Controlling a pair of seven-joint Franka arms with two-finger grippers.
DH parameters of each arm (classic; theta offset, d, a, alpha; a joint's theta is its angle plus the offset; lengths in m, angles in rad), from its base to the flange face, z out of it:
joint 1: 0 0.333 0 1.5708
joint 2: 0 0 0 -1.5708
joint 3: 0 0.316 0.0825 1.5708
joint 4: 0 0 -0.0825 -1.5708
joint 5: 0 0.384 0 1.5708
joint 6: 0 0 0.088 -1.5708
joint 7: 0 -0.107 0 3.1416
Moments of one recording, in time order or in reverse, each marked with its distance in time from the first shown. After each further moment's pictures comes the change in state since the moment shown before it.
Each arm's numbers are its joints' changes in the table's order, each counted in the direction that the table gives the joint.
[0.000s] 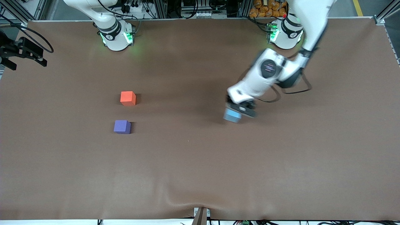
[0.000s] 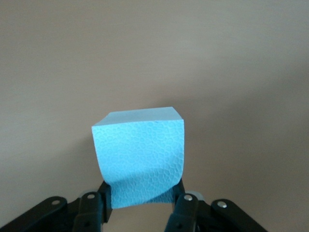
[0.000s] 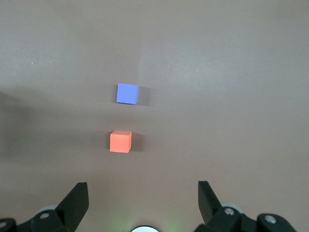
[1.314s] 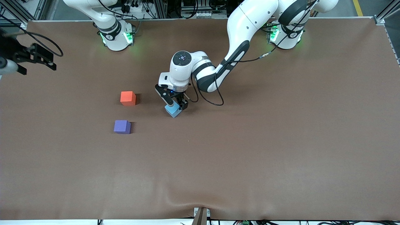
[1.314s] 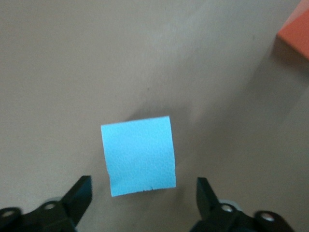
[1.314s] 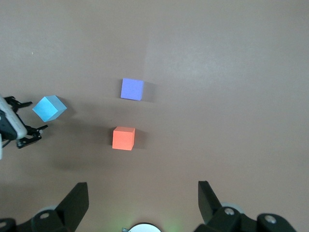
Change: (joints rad) left arm -0.488 -0.494 0.166 0.670 0.223 -0.049 0.025; right arm 0.038 -0.052 0.001 -0.013 -0.003 0.007 0.000
